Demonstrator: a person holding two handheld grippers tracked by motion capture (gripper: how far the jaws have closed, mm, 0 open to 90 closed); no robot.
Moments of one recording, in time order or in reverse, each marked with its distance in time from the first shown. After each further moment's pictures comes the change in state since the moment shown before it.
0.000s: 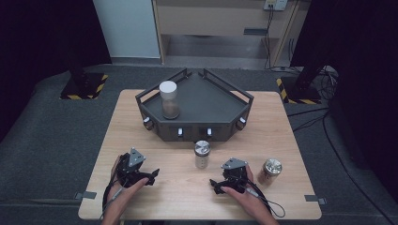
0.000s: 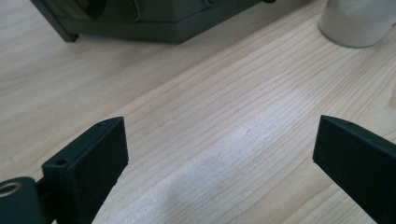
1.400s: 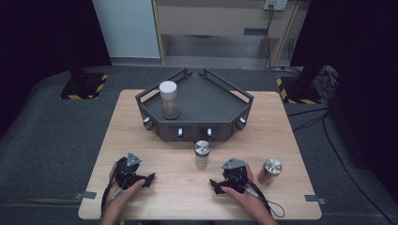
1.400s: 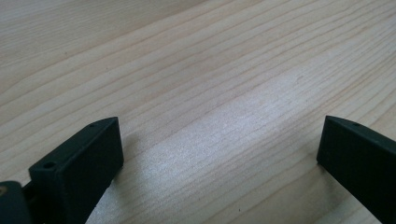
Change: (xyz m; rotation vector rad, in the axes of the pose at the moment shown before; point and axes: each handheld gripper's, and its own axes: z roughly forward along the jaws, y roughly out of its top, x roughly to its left) left arm 0.018 -0.023 0.024 0.069 -0.005 -0.095; right arm 0.000 0.000 0.000 0.000 -0.001 0.000
